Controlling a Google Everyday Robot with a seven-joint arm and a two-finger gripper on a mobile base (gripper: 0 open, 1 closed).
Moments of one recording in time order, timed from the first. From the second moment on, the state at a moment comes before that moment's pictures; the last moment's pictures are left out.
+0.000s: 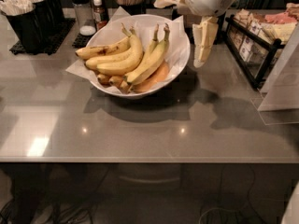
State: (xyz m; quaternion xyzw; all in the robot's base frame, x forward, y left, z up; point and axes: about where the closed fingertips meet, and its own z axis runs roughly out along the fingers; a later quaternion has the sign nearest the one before) arm 0.589 -0.066 0.984 -0.85 0.46 0.06 0.27
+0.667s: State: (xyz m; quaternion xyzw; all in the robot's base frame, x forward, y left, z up) arm 0.589 -0.066 0.984 -0.85 0.46 0.06 0.27
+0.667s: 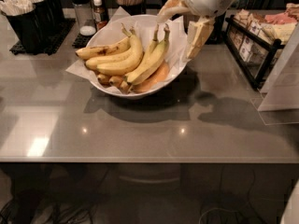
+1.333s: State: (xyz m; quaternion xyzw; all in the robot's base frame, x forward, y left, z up) arm 0.610 -0.051 0.986 -0.85 0.44 0.06 0.28
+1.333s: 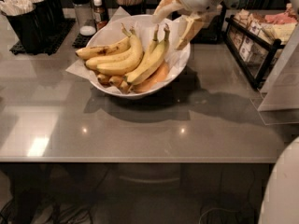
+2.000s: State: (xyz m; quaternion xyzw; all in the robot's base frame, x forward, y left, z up) arm 0.615 -0.036 0.957 -0.85 0.42 0.10 0.29
